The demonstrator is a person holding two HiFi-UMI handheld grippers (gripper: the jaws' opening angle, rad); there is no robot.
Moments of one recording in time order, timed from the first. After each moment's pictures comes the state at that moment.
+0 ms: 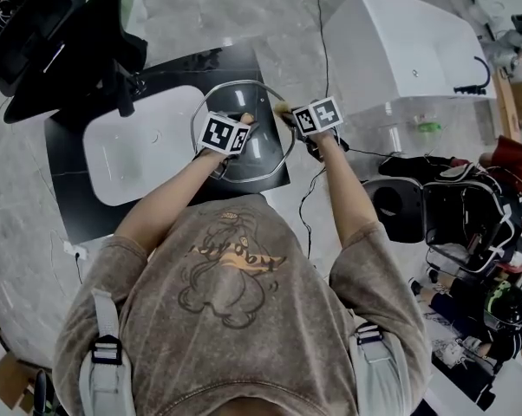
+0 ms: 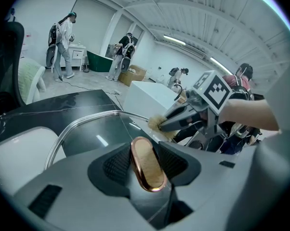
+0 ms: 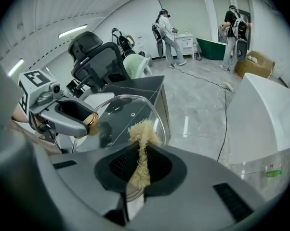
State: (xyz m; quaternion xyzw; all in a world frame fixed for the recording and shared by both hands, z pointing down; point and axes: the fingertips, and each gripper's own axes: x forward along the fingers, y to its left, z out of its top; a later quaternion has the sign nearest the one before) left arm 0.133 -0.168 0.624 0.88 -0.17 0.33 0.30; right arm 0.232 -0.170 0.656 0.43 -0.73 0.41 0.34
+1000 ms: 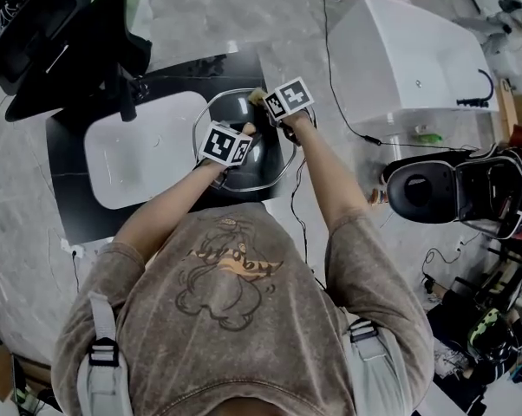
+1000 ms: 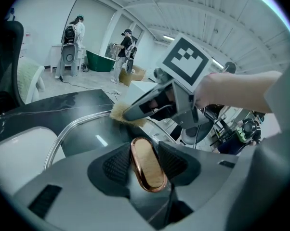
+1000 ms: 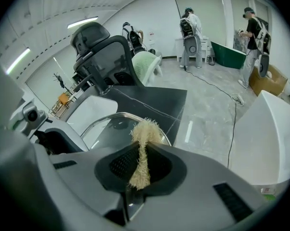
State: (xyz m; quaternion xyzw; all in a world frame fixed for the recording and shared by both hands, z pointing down) left arm 0.134 -0.167 0.623 0.88 -0.17 0.33 0.30; right arm 0.172 -0.253 0.650 0.39 -0.76 0.37 0.37
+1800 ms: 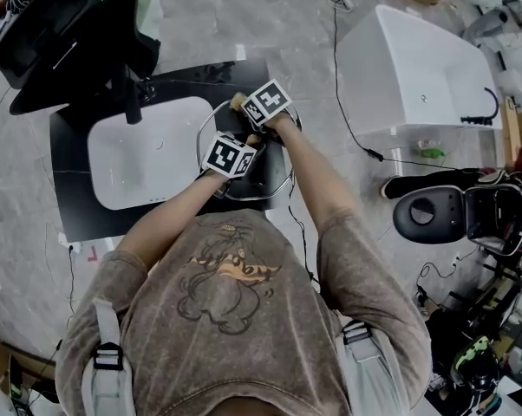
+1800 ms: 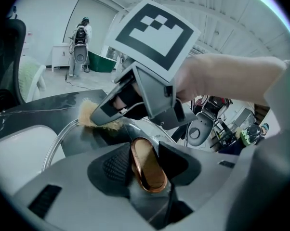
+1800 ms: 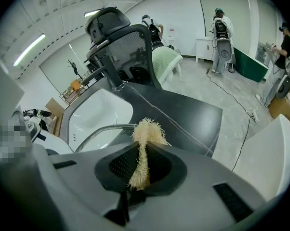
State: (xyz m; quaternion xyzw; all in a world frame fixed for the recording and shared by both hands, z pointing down) left arm 0.136 -0.166 0.624 0.88 -0.17 0.33 0.31; right arm 0.107 -0.278 0.653 0.32 -0.79 0.33 0.41
